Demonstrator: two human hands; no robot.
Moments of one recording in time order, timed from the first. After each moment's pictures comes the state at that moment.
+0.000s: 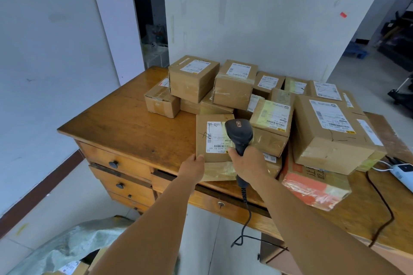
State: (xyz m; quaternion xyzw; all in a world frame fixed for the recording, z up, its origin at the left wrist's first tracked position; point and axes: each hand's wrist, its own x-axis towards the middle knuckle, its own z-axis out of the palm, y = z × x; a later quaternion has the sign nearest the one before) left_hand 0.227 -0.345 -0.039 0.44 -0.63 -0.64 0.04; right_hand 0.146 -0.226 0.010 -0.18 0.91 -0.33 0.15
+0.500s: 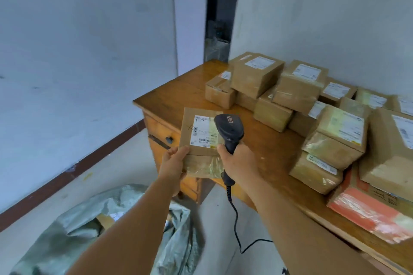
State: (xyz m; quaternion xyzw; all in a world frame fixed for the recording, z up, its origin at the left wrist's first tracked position) left_hand 0.376 -0.403 -0.044 0.51 -0.36 -0.73 0.28; right_hand 0.258 -0.304 0.006 -0.35 0.83 -0.40 0.20
